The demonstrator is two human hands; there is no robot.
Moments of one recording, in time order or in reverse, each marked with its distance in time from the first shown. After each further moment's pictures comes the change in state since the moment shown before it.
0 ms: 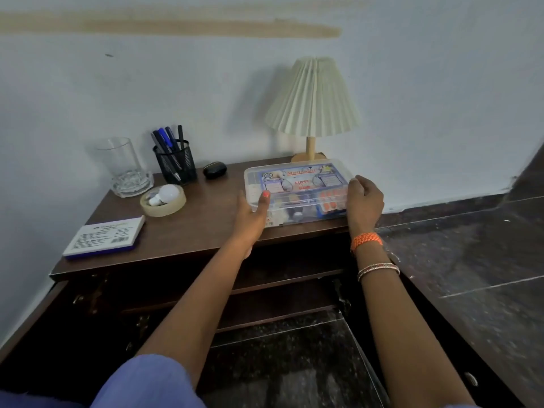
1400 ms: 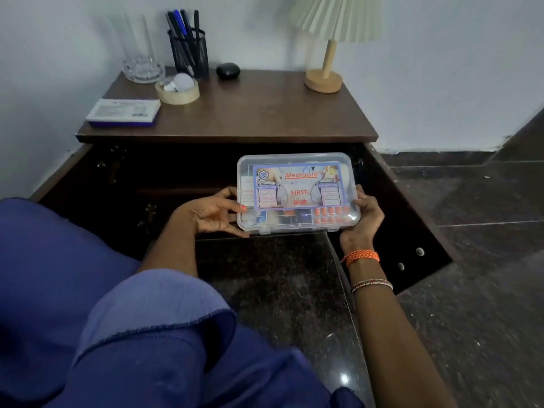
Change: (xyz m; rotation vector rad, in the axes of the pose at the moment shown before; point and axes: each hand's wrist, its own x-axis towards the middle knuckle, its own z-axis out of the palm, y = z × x) left_hand -0.126 -0.113 -0.094 -0.442 -0.517 -0.542; right_hand -0.154 0.085 -0.103 0.783 -0.160 0.555
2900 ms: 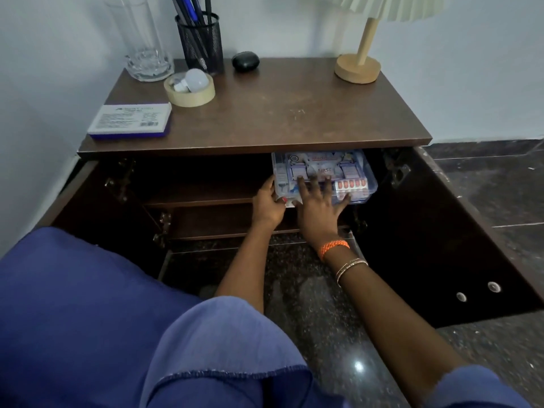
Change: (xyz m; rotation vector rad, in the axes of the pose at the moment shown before) left_hand 0.113 -0.002 0.011 0.492 0.630 0.396; right_hand 0.049 0.126 0.070 -2.143 -0.329 -0.665
